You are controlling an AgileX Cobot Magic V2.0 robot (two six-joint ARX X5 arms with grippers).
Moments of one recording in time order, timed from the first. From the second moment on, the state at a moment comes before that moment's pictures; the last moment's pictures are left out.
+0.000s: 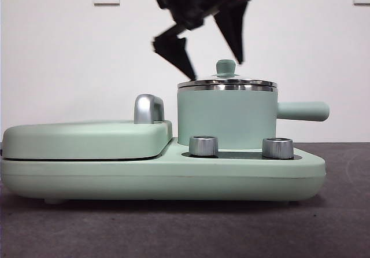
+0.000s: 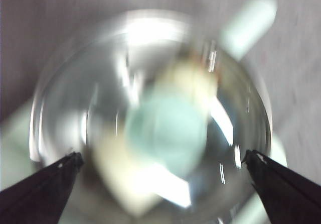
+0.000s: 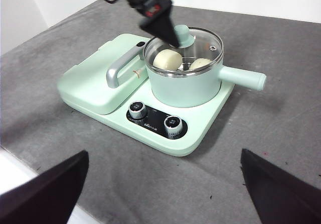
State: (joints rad) left arm -0.67 2.13 2.26 -1.21 0.21 0.05; right arm 0.53 0.20 1.01 -1.16 -0.10 0.15
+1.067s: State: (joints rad) left arm -0.65 0.55 0.91 -0.87 0.20 -0.19; right arm 0.53 0.21 0.96 -1.08 -0.24 0.15
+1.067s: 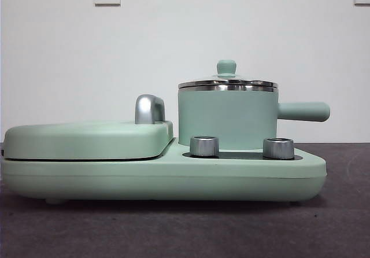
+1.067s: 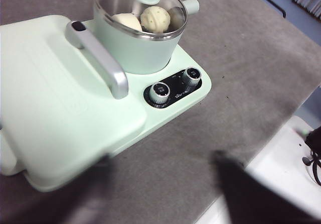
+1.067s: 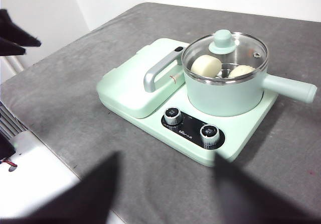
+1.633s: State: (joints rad) left arm -0.64 0.49 0.89 -0.81 0.19 -0.23; right arm 0.53 0.21 0.96 -1.06 -0.24 0.15
